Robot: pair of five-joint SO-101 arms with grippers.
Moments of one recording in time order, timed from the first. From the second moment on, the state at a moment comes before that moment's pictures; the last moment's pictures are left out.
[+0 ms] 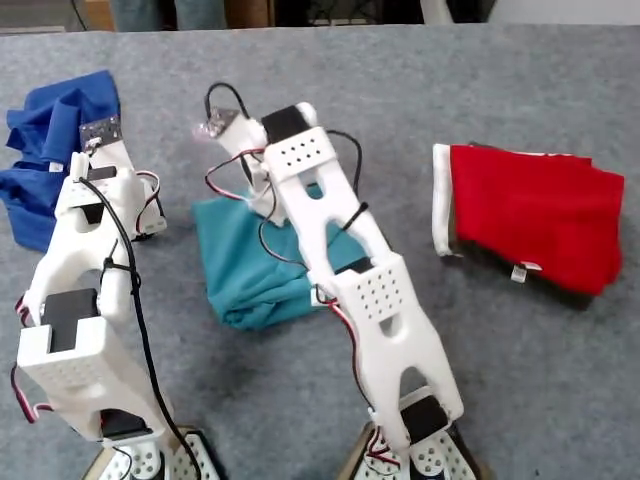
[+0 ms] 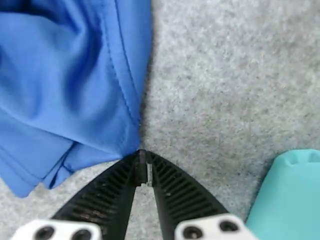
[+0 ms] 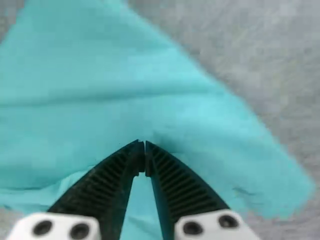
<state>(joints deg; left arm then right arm) -15.6 12.9 17.8 53.1 10.2 -27.5 55.2 -56.4 100.9 31.0</state>
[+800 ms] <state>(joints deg) -15.6 12.9 17.8 53.1 10.2 -21.2 23.0 -5.8 98.6 30.1</state>
